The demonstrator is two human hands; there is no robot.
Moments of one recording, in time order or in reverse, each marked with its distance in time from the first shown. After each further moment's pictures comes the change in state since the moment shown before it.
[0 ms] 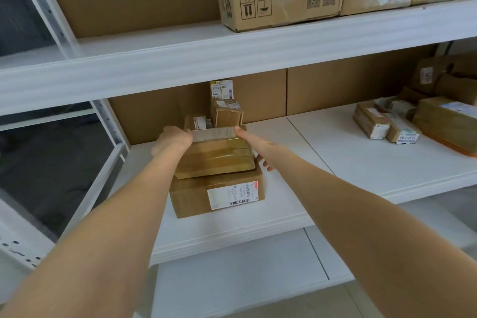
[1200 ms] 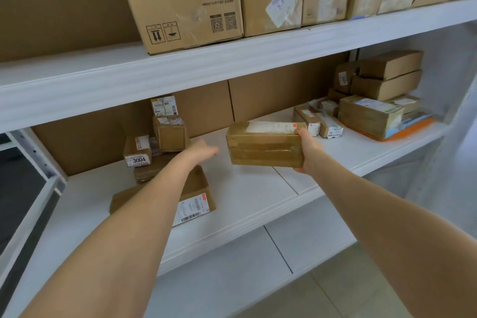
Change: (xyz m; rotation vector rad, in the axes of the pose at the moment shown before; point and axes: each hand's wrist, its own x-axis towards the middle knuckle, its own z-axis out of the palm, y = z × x) left_hand -0.080 0.117 0.077 -0.108 -0.469 0.415; right_hand -0.020 0.122 -0.168 0.846 0.592 0.157
